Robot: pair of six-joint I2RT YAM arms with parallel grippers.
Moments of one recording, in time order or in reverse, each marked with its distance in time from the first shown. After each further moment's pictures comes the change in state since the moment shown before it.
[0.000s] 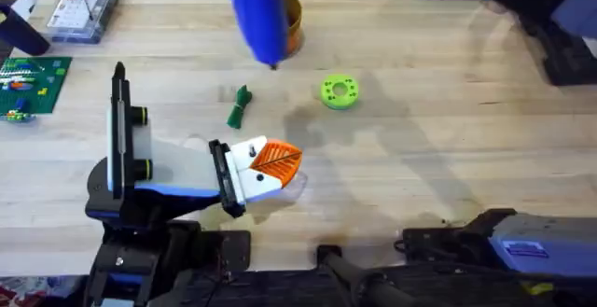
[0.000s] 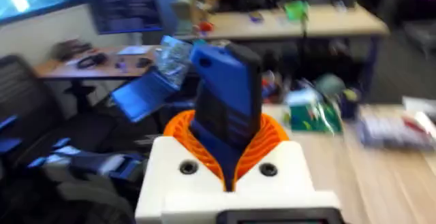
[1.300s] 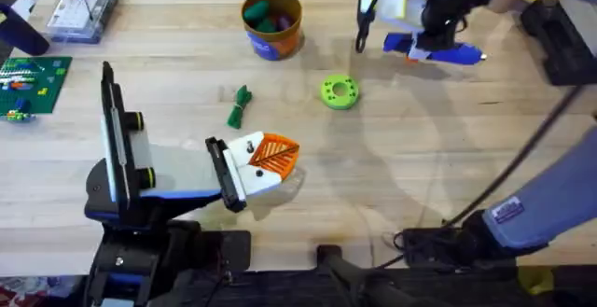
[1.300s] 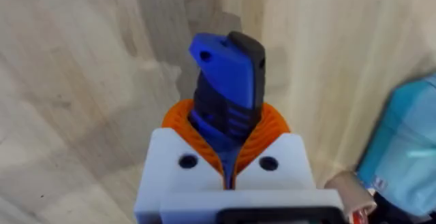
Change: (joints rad) left arm 0.000 0.000 0.000 0.010 -0.057 0.084; right arm -0.407 0.423 0.145 -1.256 1.367 -1.604
